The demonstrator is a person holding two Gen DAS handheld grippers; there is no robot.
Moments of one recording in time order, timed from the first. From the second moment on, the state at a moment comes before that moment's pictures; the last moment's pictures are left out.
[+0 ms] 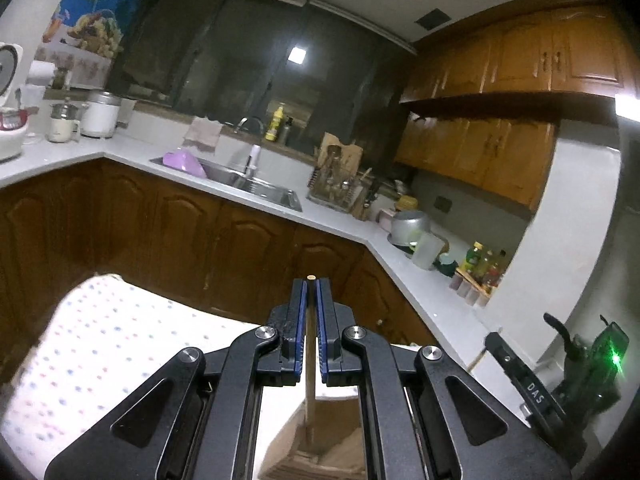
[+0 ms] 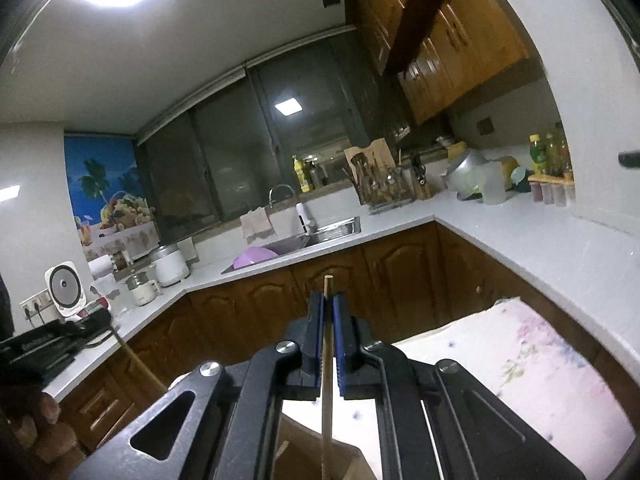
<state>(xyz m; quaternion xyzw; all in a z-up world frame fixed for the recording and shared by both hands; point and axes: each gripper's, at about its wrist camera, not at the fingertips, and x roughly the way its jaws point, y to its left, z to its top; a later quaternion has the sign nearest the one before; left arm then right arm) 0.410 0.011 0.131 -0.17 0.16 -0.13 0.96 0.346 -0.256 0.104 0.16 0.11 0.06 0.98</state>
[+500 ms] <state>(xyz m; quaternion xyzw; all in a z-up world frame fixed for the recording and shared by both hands) 0.412 -0.021 0.095 -0.09 0.17 -0.13 0.97 0.349 -0.259 0.082 0.14 0.13 0.06 0.98</state>
